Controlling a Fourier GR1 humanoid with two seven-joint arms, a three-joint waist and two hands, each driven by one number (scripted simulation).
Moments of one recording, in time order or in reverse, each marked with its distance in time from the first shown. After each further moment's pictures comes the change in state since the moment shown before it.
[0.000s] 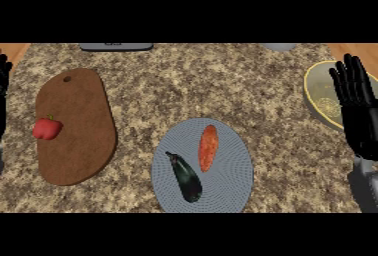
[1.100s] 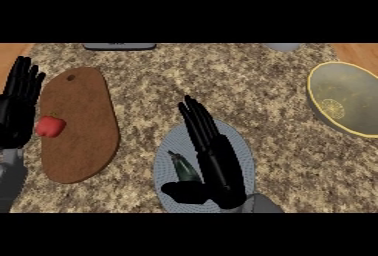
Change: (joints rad) left arm 0.048 -0.125 0.019 -0.096 0.162 -0.105 0.065; right arm -0.121 0.295 0.751 -0.076 0.814 -0.435 0.515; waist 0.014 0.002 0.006
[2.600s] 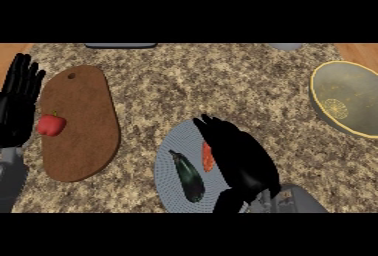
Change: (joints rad) left arm -0.007 -0.035 0.041 -0.034 -0.033 -0.028 0.044; right arm -0.121 -0.112 -0.101 -0.230 -0.158 0.910 0.678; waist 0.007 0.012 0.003
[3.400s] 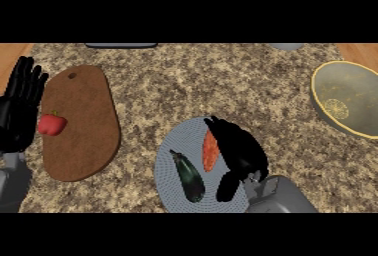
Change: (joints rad) left arm 0.031 -0.066 0.039 -0.076 -0.073 -0.028 0.051; right arm 0.109 0.059 -0.070 0.253 0.203 -0.051 -0.234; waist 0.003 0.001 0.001
